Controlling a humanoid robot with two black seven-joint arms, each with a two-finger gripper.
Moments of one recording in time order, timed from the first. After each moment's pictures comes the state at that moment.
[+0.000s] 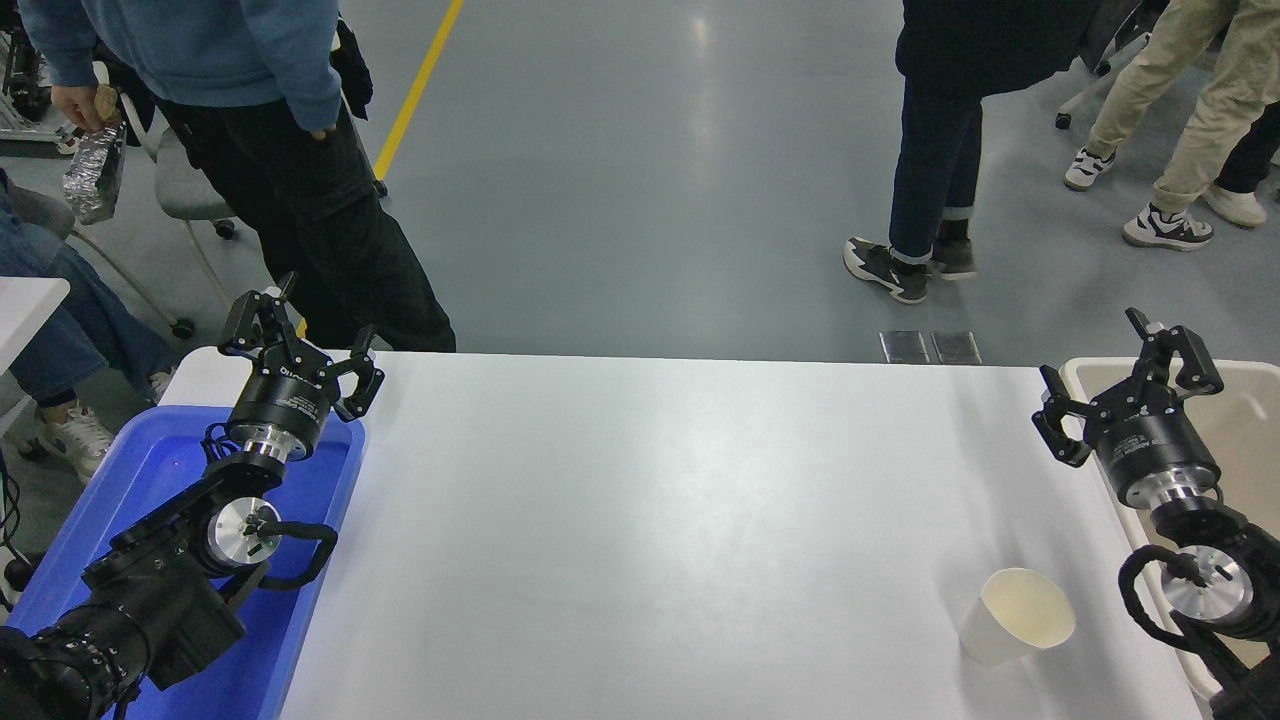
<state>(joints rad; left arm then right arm) -0.62 0.29 -0.80 -0.44 0.08 -0.50 -0.60 0.37 -0.44 1.09 0.84 -0.22 0.18 0.39</state>
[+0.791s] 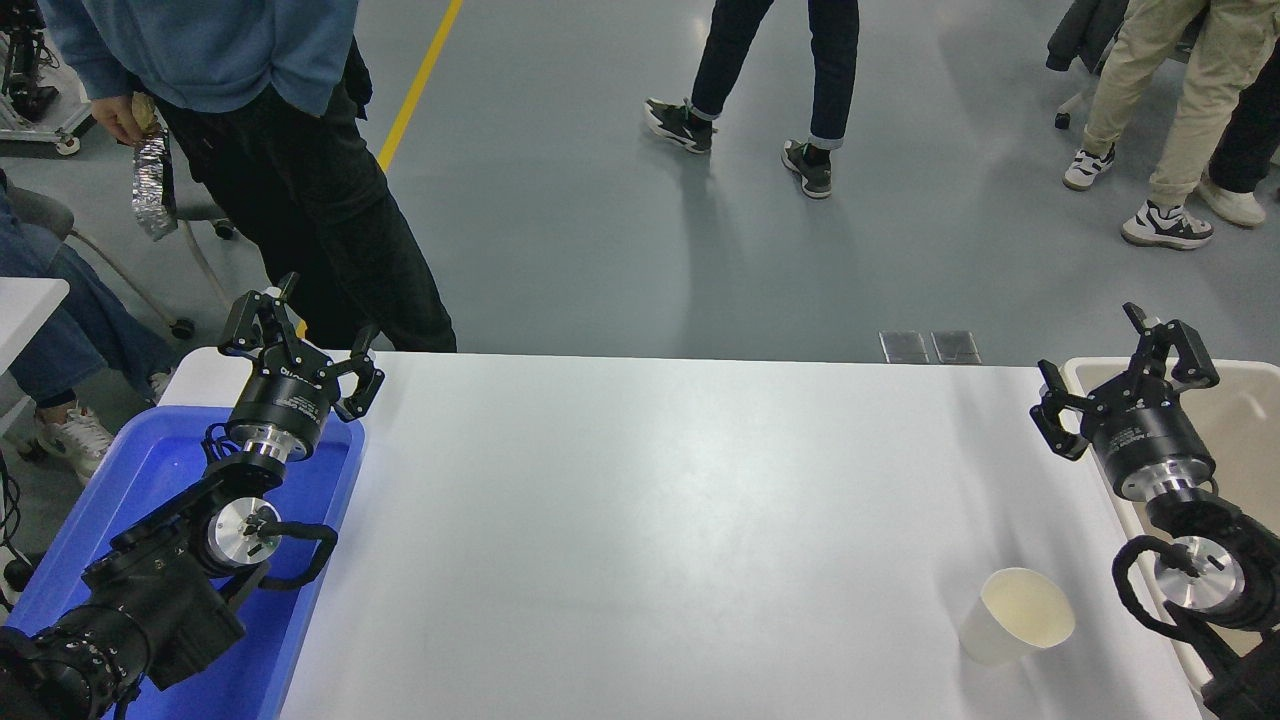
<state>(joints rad) -0.62 0.29 -0.80 -0.44 0.08 -0.50 -0.60 0.39 -0.43 1.09 0.83 -0.23 0.18 0.39</state>
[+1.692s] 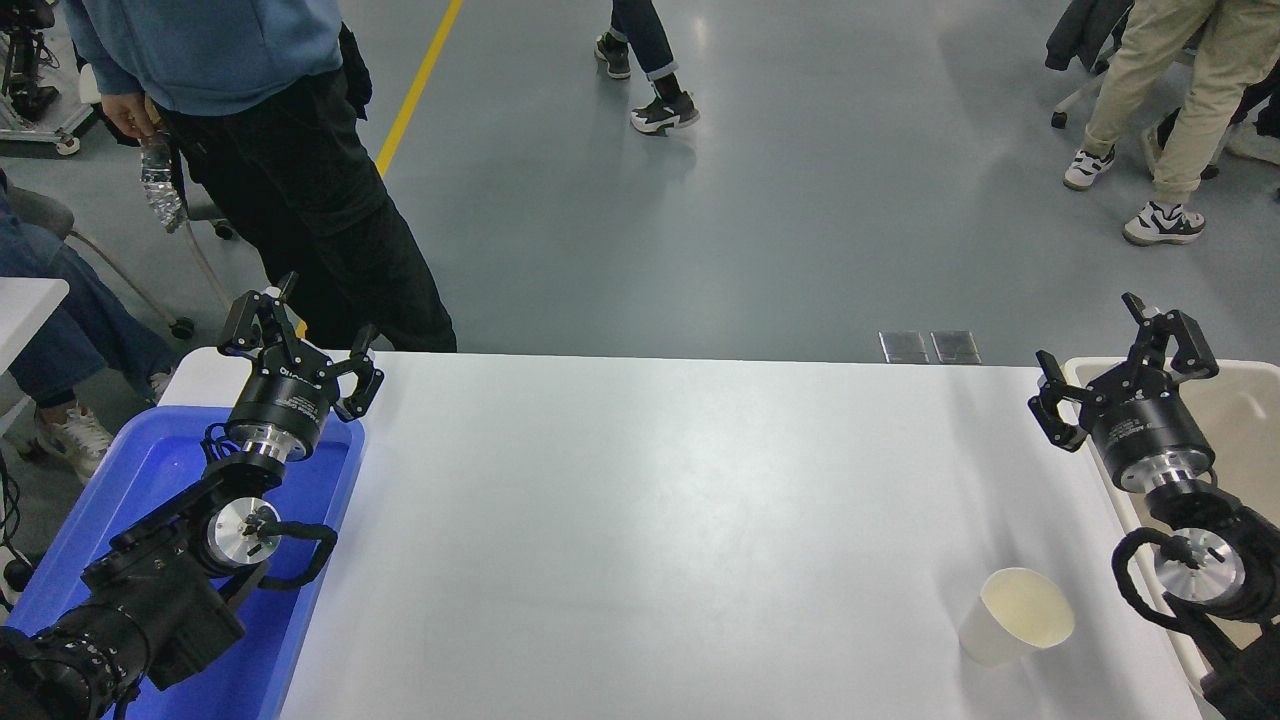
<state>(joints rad) -0.62 0.29 -0.80 -0.44 0.08 -0.50 -0.60 0.39 -0.47 1.08 0.88 -0.23 0.16 0.35</state>
